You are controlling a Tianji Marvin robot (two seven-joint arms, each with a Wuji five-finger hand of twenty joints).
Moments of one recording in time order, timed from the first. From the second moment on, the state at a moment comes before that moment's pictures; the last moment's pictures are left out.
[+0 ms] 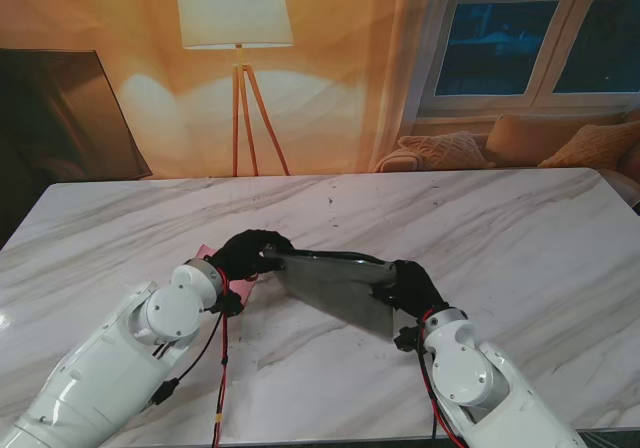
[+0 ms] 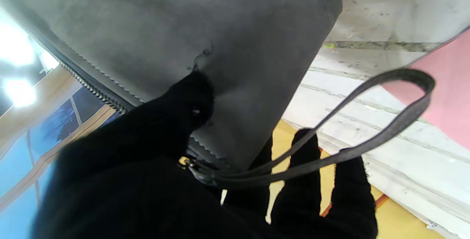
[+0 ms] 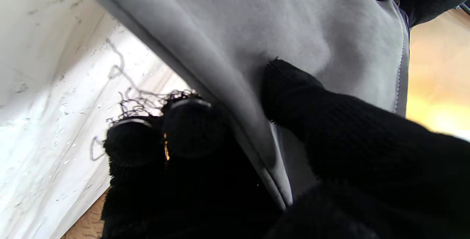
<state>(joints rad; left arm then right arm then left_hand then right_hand) 1.25 -1.13 -1.01 -1.38 0.30 0.01 -0.09 -1.52 -1.18 1.15 -1.46 -0.33 -0.10 -0.21 0.78 -0.52 0.90 -0.14 0.67 0.06 0.52 0.49 0.56 0.18 0.41 0.46 0.28 0.27 0.35 0.61 0.01 0.29 0.34 1.01 0.77 -0.66 1.09 -0.29 0.98 -0.03 0.67 0.66 1.00 0.09 0.83 0.67 1.17 -0.05 1.35 0.57 0.65 0.09 1.54 0.79</state>
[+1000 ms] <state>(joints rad) 1.23 -1.16 -0.95 -1.36 0.33 -0.01 0.00 -1.55 -1.16 1.22 -1.48 -0.50 -0.14 -0.22 0.93 -0.55 0.88 -0.18 0.79 0.07 0.89 0.41 0.93 0.25 0.61 1.03 0.45 0.37 0.88 0.91 -0.05 0.31 1.15 0.82 0.46 -0.65 1.16 -0.17 0.38 -0.24 0.59 0.52 0.46 0.04 0.65 0.53 0.66 -0.05 0.82 0.50 0.28 0.06 1.24 0.75</state>
